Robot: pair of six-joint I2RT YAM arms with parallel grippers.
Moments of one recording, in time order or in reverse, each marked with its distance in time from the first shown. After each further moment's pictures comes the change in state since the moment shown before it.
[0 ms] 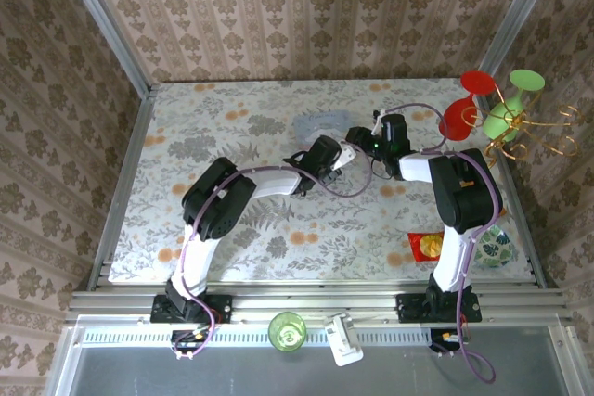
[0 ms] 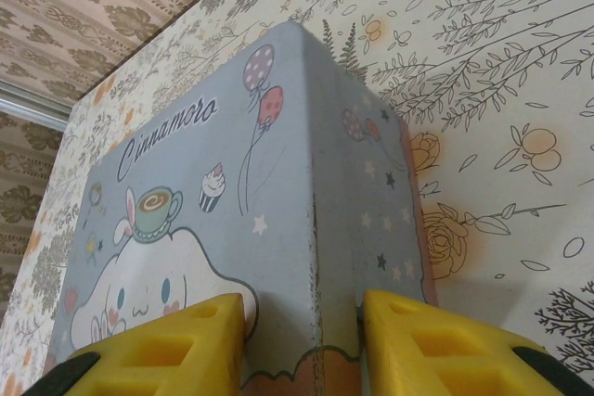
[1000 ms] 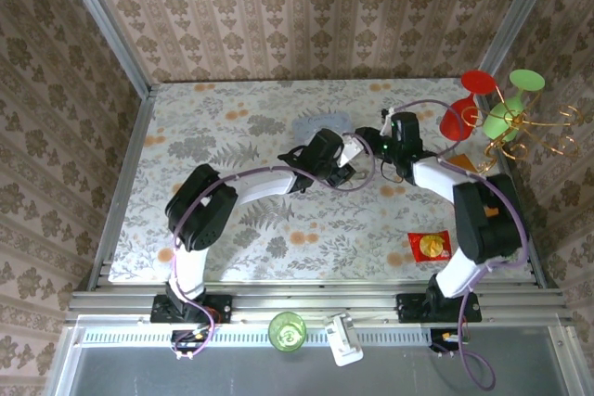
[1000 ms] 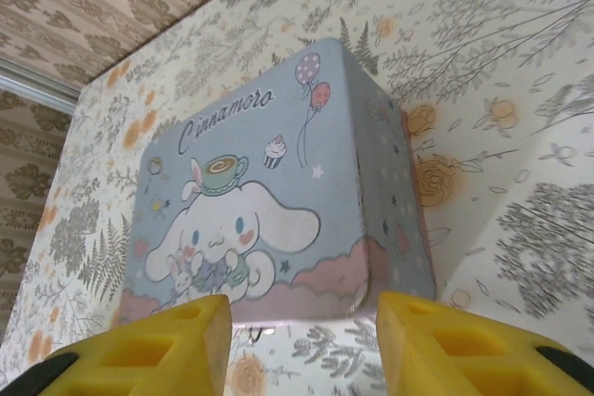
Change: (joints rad) left arm -0.021 -0.129 0.002 -0.100 0.242 -0.233; right arm -0.014 -0.307 -0.090 -0.242 0.031 -0.056
